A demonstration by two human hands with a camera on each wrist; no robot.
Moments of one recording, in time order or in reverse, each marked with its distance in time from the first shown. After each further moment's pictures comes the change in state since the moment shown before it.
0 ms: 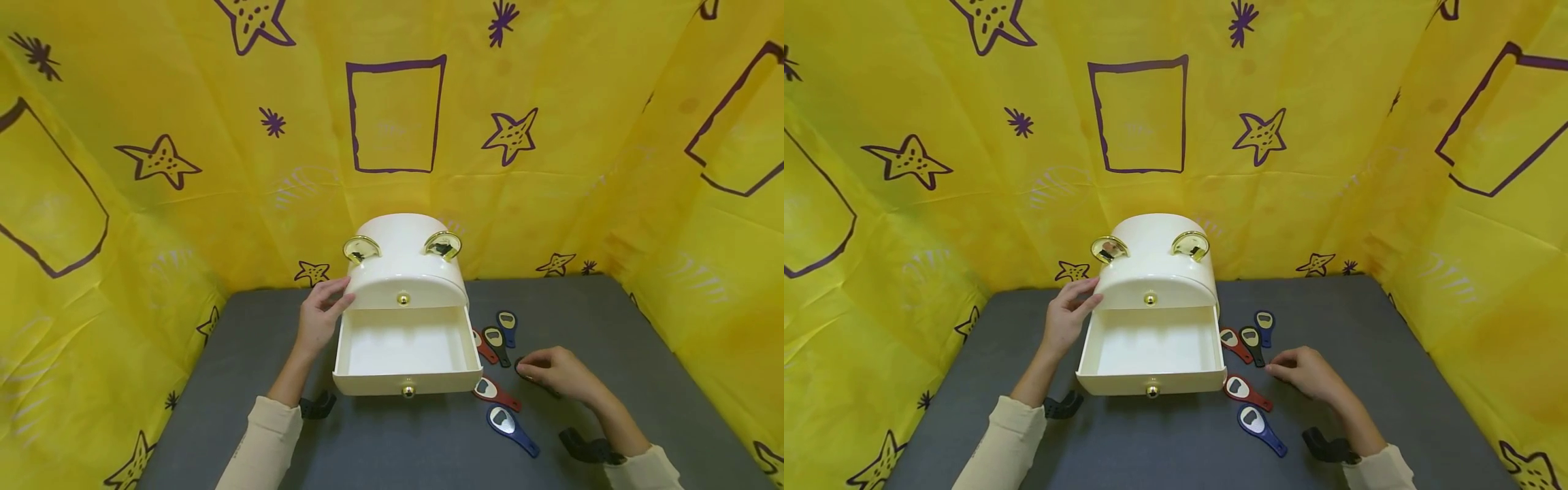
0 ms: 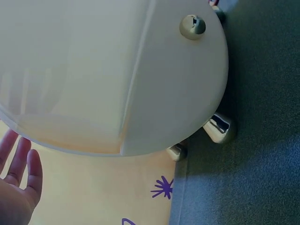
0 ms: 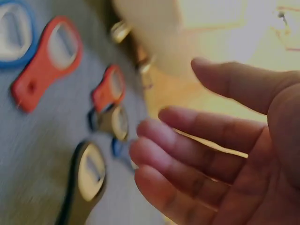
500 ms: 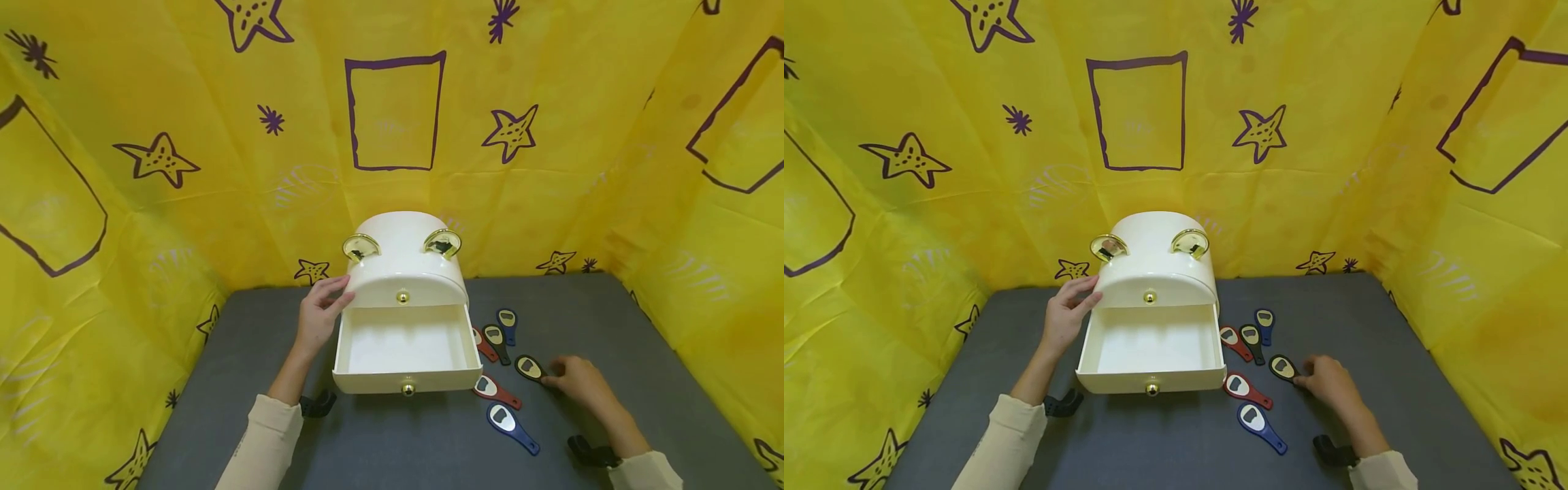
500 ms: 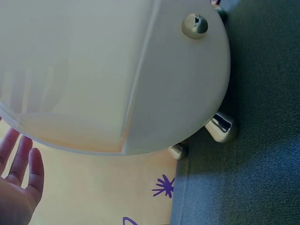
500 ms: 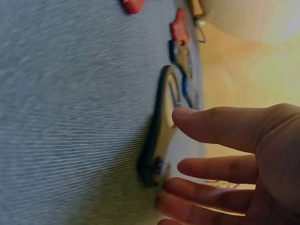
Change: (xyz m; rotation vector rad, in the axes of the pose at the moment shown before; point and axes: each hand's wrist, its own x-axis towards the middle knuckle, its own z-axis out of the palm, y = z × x) left_hand 0.002 -0.007 0.000 -0.018 -0.011 0.009; right_hand -0.003 0.048 0.006 -0.346 0.199 0.162
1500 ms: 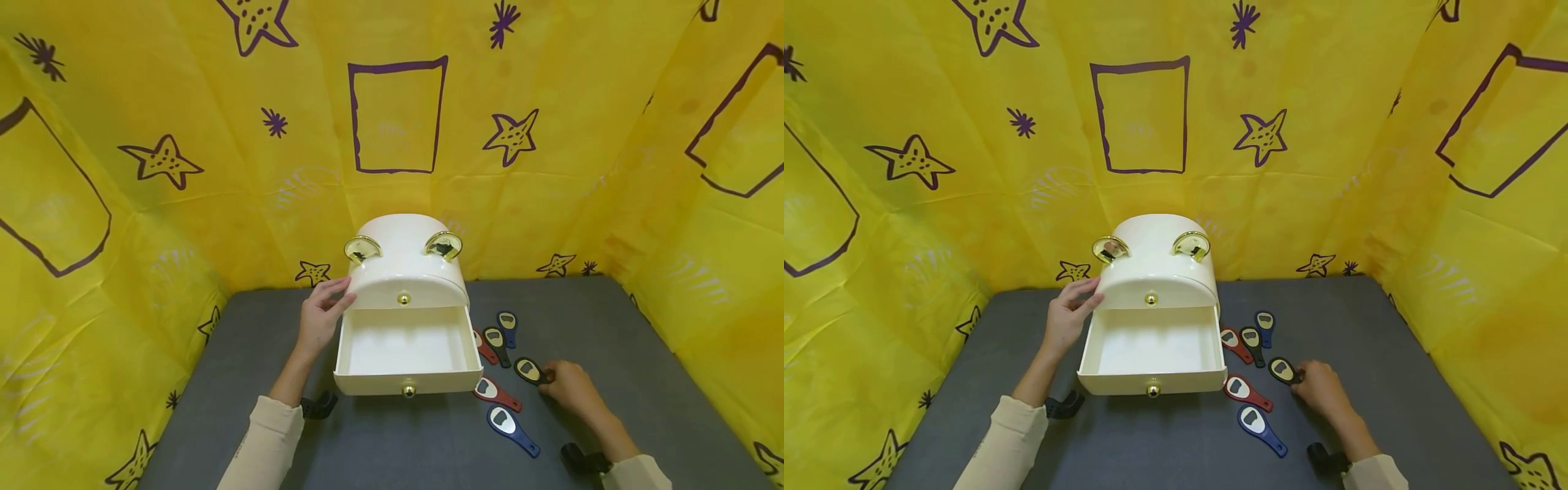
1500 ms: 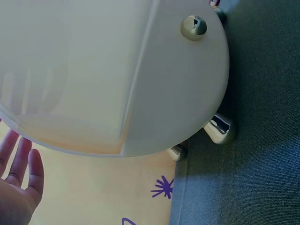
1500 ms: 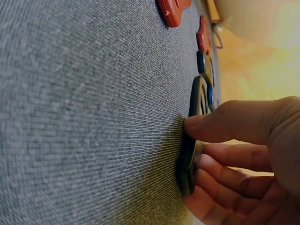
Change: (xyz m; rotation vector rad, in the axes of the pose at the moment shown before) left_hand -0.003 0.007 -0.001 -0.009 0.007 -0.003; right_hand -0.002 -0.006 0.020 0.028 0.072 -0.009
